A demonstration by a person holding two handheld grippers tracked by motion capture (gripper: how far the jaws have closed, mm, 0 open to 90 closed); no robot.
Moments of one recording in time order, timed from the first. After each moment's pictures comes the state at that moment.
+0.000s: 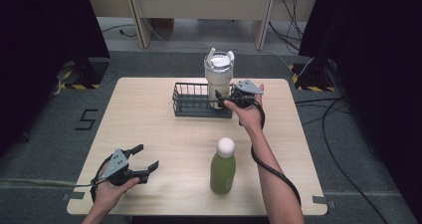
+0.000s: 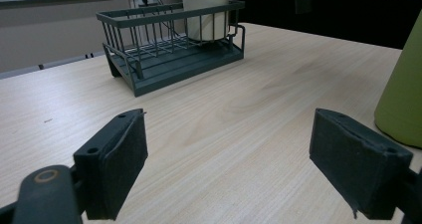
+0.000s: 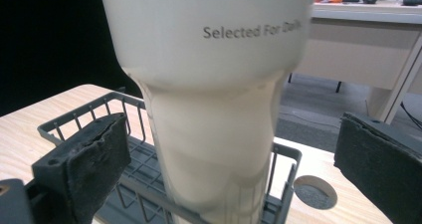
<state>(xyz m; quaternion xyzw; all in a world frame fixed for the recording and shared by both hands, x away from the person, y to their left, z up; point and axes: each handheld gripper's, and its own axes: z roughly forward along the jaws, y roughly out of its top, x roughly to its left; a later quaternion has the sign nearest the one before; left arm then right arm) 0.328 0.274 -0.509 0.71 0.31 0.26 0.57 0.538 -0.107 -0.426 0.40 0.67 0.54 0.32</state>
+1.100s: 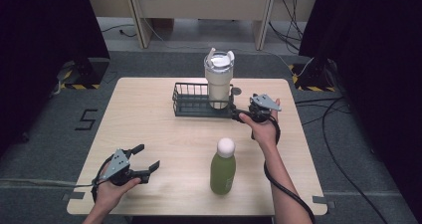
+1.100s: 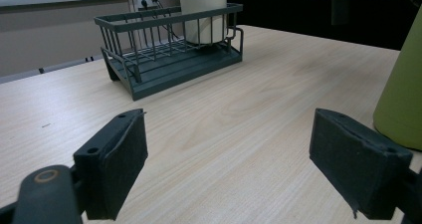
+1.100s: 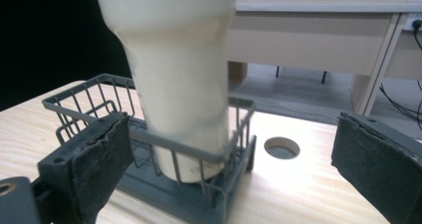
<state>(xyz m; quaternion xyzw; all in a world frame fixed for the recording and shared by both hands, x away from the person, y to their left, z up) 0.328 0.271 -0.508 0.71 0.31 0.27 0.58 0.494 -0.151 -0.440 0.42 0.65 0.54 0.32</state>
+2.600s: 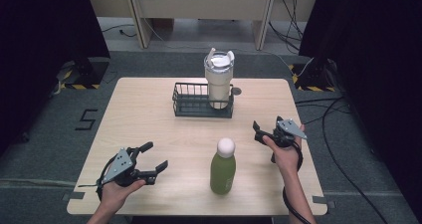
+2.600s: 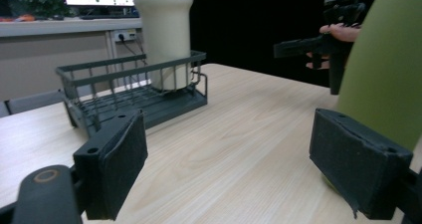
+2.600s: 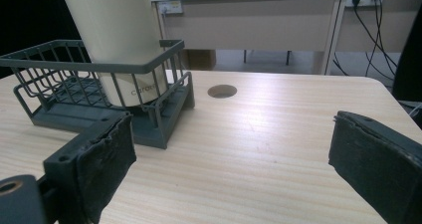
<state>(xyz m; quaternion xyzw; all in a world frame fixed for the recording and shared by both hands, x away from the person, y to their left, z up) 0.317 0.243 -0.481 0.68 0.27 0.24 0.64 0.434 -0.219 -0.480 0.48 0.62 0.52 0.34</state>
